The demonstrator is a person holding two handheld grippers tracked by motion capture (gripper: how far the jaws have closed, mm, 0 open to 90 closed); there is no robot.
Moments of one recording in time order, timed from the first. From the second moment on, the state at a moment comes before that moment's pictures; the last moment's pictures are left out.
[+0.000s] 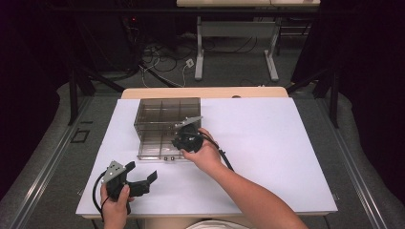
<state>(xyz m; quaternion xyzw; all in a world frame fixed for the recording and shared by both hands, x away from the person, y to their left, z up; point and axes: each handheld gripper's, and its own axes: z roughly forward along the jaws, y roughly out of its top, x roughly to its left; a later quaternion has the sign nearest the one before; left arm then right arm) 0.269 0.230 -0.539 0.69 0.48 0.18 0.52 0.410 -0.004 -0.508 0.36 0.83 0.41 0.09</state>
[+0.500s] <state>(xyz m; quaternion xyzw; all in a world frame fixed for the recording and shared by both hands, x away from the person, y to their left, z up) 0.270 0.230 -0.540 0.69 0.48 0.18 0.52 0.412 0.004 -0.522 0.35 0.83 0.42 0.09</state>
